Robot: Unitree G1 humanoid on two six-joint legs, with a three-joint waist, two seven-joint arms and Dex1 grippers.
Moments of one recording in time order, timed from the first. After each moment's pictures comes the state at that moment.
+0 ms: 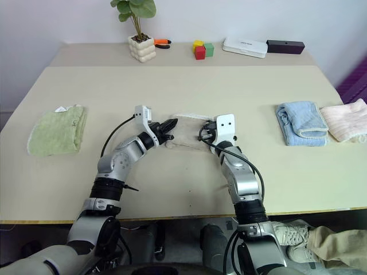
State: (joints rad) left arm -0.59 0.04 0.13 0.35 -0.51 0.53 -0.46; right arm -0.37 -0.11 0.02 0.11 0.14 0.30 0.14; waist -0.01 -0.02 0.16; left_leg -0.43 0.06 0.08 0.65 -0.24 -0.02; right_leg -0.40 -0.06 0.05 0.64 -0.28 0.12
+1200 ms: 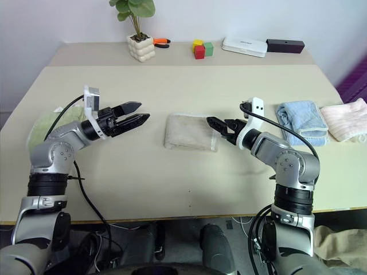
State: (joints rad) left arm -0.57 0.49 0.17 0.19 -0.63 0.53 -1.07; right arm -0.49 -0.33 -0.32 -0.11 0.77 1.11 0.27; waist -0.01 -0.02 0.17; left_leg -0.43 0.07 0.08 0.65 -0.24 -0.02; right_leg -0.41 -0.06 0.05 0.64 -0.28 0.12
